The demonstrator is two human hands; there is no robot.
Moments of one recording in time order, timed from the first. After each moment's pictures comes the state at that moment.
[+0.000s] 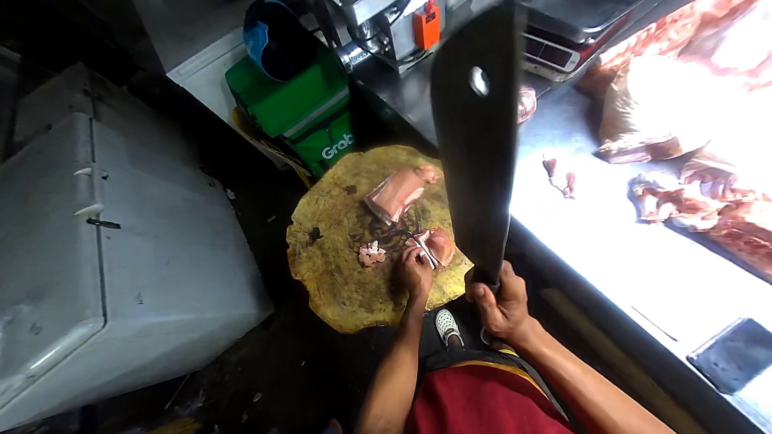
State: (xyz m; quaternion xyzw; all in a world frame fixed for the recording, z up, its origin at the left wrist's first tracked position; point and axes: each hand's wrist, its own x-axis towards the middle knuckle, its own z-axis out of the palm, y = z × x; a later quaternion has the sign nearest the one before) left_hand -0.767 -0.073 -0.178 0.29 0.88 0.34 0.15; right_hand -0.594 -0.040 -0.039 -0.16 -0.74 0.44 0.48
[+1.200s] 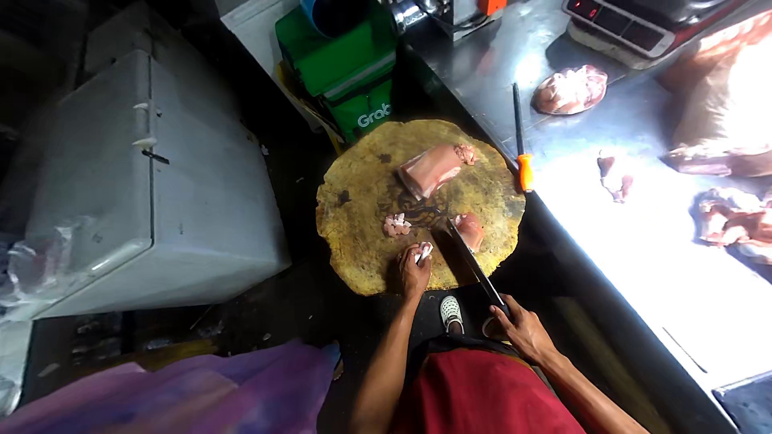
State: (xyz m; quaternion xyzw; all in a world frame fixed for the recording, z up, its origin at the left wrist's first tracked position) left_hand -0.787 -0.162 -0.186 0.29 0.88 0.36 0.13; right_hand -0.511 -0.079 -0.153 -0.44 -0.77 0.46 -0.07
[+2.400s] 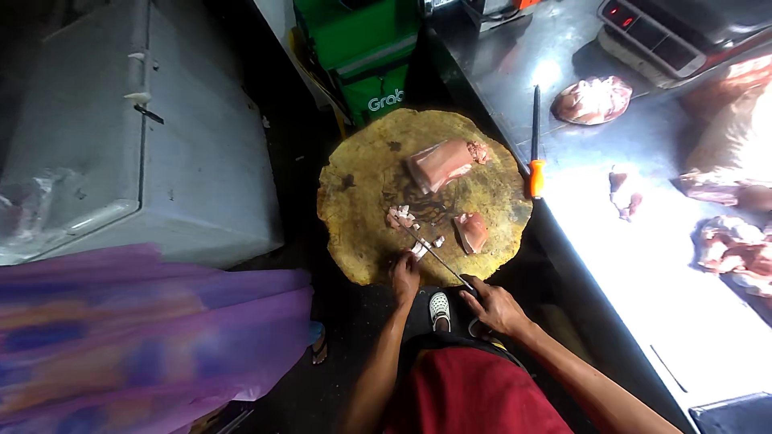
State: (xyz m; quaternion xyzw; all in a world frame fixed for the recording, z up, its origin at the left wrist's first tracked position) left_hand -0.778 -0.192 -0.192 0.24 0.90 0.35 0.09; right_hand -0.577 -0.050 -0.137 -0.24 -0.88 0.41 -0.10
